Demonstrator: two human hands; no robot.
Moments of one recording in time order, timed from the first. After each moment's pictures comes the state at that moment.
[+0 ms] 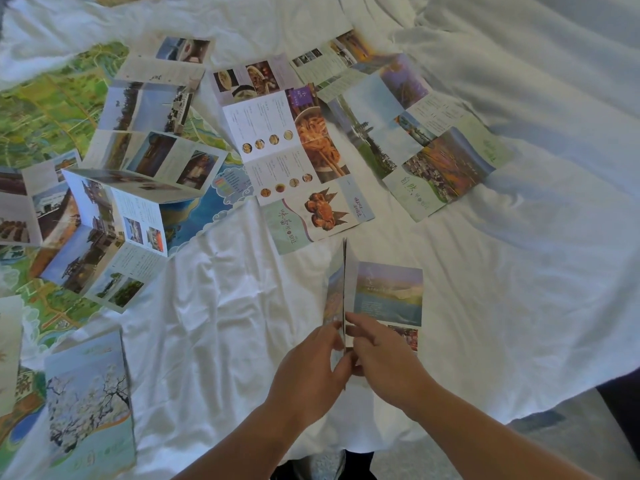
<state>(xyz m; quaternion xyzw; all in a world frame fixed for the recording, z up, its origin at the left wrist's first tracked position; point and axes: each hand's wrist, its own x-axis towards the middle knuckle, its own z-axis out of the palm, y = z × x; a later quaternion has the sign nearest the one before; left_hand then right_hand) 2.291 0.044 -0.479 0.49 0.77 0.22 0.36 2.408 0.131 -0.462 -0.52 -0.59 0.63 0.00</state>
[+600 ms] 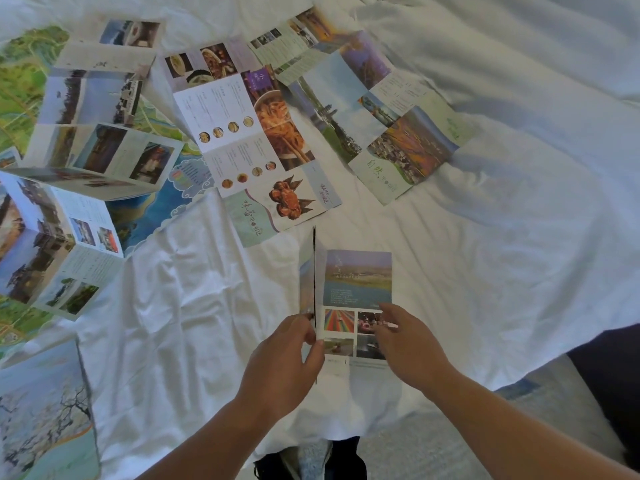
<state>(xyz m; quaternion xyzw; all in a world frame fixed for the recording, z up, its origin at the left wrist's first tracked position) 2.302 0.052 -0.484 0.49 0.79 0.18 0.33 2.478 0.163 -0.485 -0.60 -0.62 0.50 -0.02</state>
